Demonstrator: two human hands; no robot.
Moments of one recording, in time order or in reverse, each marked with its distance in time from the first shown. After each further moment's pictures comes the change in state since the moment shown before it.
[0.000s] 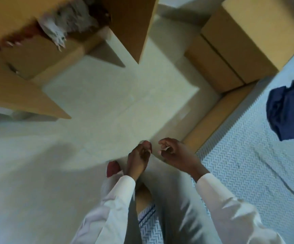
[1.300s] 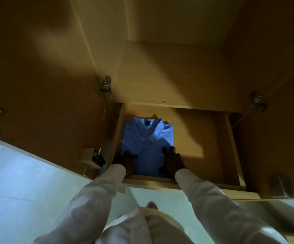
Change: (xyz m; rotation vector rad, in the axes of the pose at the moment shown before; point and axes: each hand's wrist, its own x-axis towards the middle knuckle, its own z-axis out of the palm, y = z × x) left_hand -0.046 0.265 -0.452 0.590 0.381 -0.390; right_hand 0.235 -0.510 -0.169 -0.935 -0.242 -0.565
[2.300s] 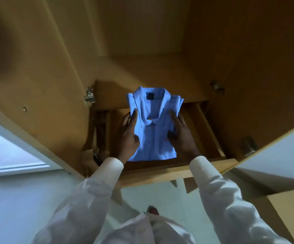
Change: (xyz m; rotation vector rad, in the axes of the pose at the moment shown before) left_hand -0.083 0.027 -0.087 -0.610 0.911 0.562; right_hand -0.124 0.000 -0.091 0.602 0.803 -0.276
